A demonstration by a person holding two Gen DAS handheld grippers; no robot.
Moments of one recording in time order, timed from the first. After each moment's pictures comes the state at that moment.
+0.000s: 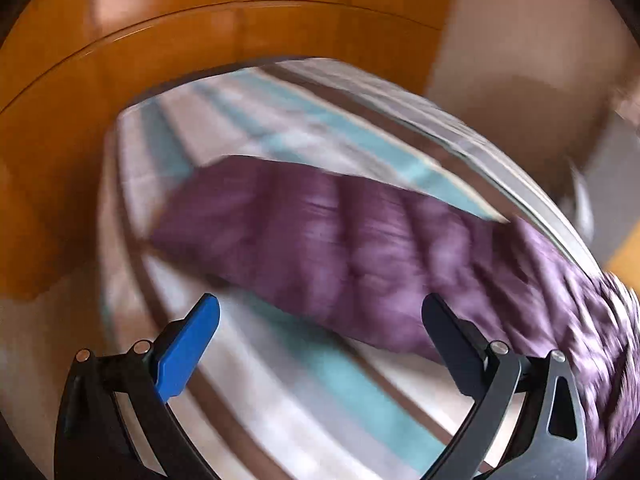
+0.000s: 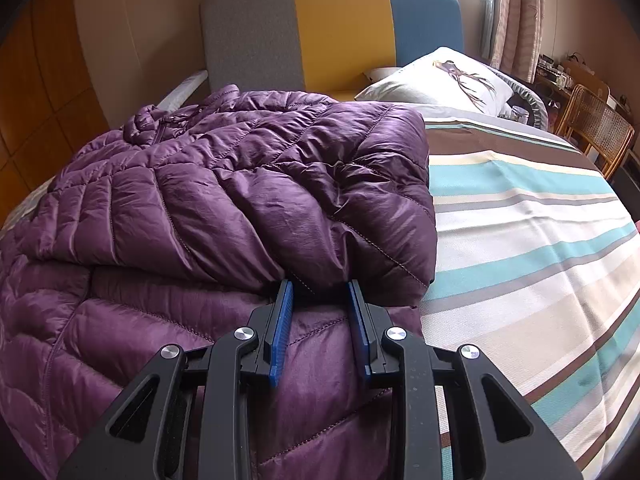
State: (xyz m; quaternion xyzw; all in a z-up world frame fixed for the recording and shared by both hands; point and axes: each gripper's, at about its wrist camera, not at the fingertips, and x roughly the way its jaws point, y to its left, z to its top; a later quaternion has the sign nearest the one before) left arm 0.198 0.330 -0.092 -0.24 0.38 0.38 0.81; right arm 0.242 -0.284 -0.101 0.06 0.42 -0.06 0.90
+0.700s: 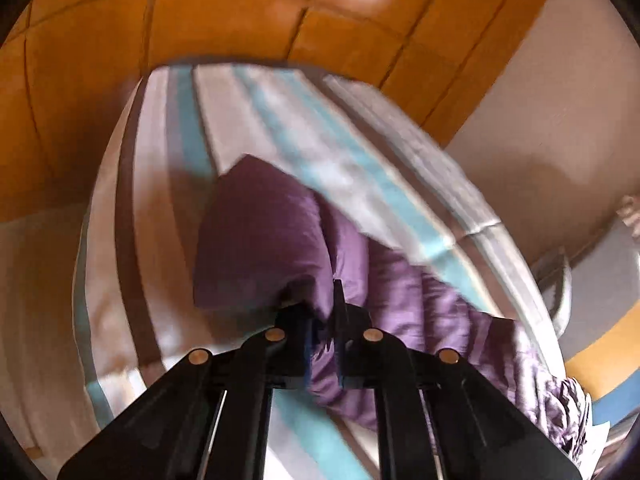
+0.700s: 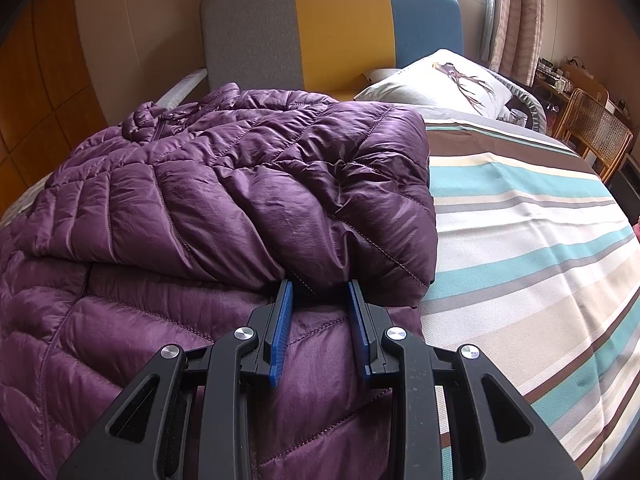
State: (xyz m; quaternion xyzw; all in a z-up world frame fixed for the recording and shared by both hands) left arm 0.203 0.359 -0.092 -0.35 0.28 0.38 0.81; right arm 0.243 -0.281 -0.101 0.05 0.42 -0.07 0.90
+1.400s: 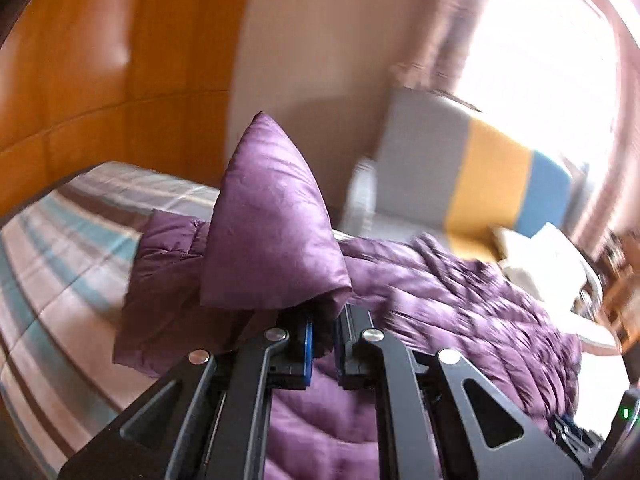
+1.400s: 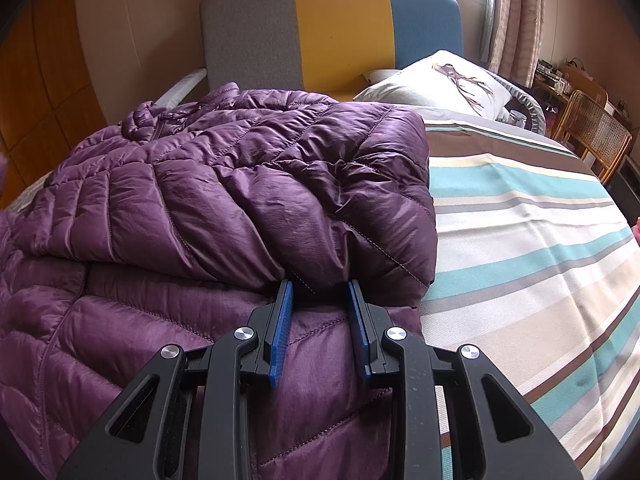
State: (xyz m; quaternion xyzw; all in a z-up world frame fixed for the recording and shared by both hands) left arm 0.265 0.053 -0.023 -0.10 0.27 0.07 0.96; right arm 0.242 -0.281 -0.102 0.05 0.42 -0.07 0.90
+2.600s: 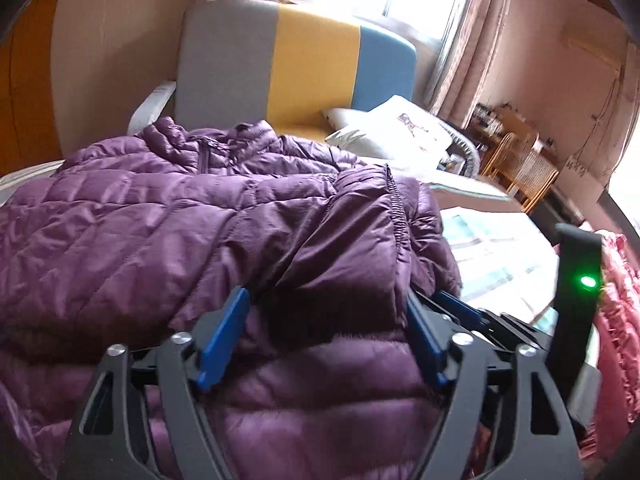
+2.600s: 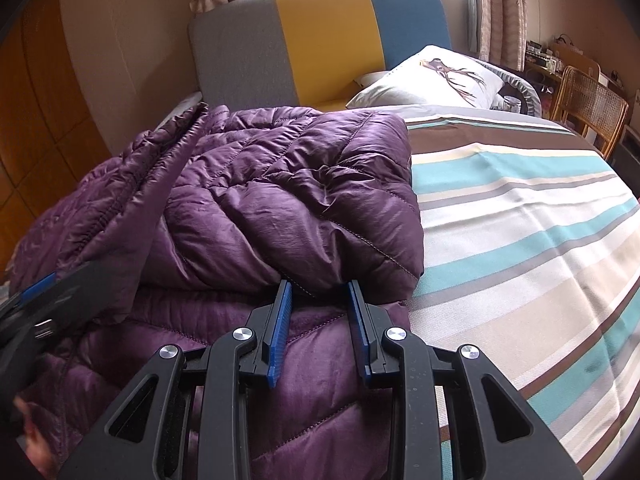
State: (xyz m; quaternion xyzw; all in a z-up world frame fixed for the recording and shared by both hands) left arm 0.253 -0.135 -0.069 -0.04 0.37 -0.21 0.90; right arm 0.233 -0.299 -0.097 0.11 0.40 -0.06 0.91
